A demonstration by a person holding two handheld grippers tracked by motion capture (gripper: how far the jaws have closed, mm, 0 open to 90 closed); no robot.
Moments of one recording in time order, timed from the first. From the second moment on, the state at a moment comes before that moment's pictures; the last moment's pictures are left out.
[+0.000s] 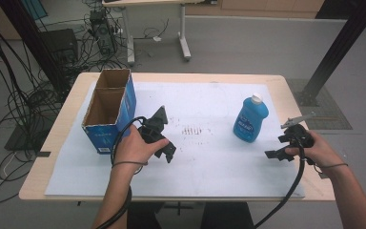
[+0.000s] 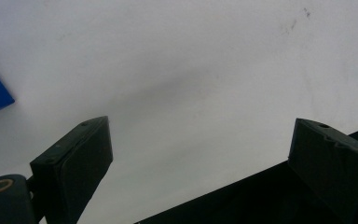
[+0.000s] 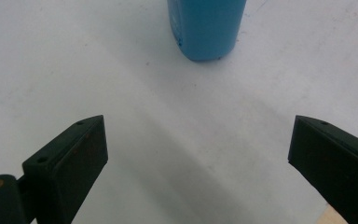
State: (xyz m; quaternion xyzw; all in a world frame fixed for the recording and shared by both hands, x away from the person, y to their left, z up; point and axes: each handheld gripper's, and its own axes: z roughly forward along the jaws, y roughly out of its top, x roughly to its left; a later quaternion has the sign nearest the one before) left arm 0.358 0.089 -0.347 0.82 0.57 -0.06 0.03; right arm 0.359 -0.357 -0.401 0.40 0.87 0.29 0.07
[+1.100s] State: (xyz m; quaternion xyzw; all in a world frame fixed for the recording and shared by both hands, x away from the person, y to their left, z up) left arm 0.359 0.092 -0.349 0.82 0.57 -0.07 0.03; right arm 0.377 -0.357 -0.423 0.37 0.84 0.38 0.12
